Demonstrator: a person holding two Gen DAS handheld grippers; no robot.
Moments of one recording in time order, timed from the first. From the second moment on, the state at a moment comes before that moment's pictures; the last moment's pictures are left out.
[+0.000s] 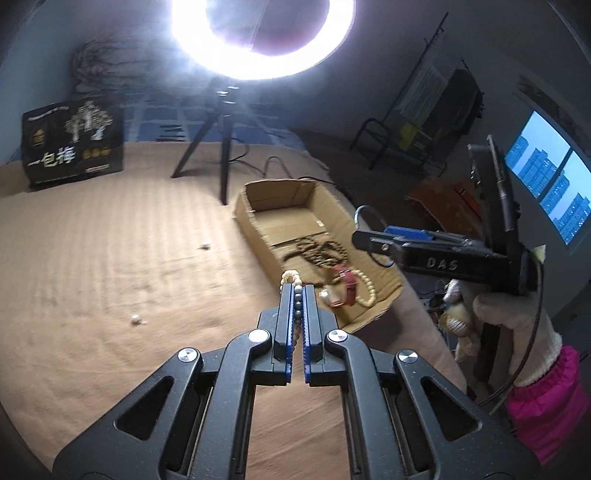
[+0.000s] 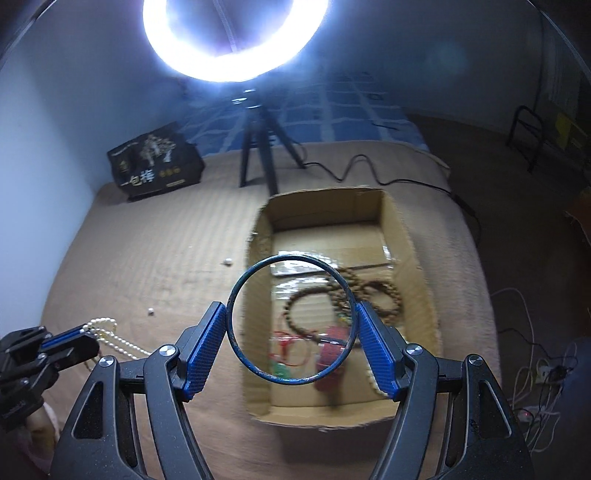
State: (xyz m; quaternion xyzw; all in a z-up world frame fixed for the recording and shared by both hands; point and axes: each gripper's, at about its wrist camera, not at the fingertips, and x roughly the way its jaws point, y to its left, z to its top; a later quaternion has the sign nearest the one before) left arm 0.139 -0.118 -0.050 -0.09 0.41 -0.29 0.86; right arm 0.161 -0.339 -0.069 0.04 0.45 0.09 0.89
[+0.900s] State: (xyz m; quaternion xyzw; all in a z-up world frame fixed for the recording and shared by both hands) left arm 0.206 -0.196 -0.081 -0.08 0.42 -0.31 0.85; right arm 0.168 -0.401 -0.117 0.05 0.51 0.04 0.86
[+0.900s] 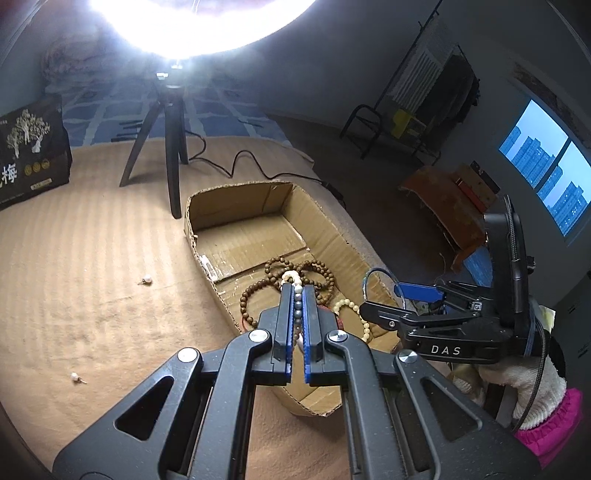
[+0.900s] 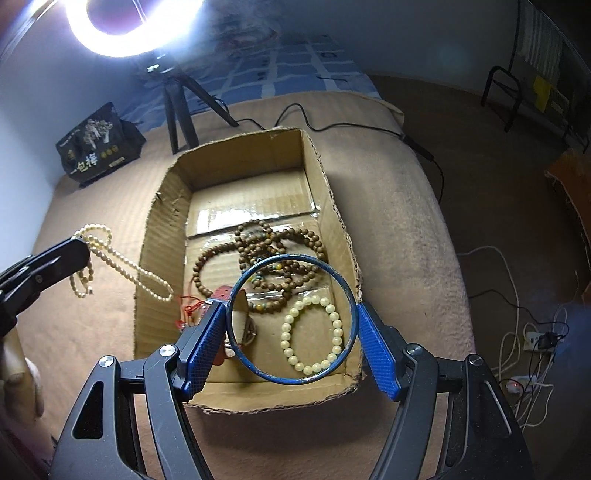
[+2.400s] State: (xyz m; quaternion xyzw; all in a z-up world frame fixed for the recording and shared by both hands) left arm 0.196 -0.161 -0.070 -0.03 0.41 -0.26 0.87; right arm 0.165 -0.373 -0.092 0.07 0.47 0.05 0.88
